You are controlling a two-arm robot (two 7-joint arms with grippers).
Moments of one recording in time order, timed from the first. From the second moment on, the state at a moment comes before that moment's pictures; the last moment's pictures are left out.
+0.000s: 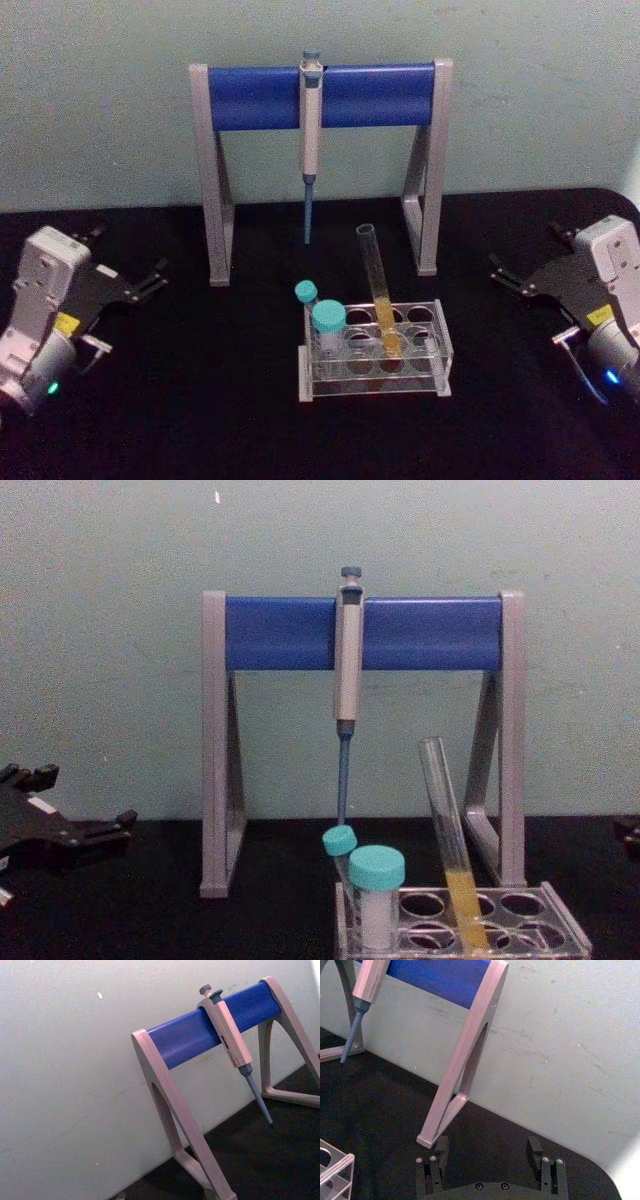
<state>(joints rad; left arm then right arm) -0.20 0.60 0.45 -1.41 -0.25 -0.12 0.03 0.20 0.60 -0.45 -1.41 0.25 -0.12 -0.03</state>
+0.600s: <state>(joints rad) -0.20 0.60 0.45 -1.41 -0.25 -0.12 0.03 0.20 0.60 -0.45 -1.41 0.25 -0.12 -0.03</state>
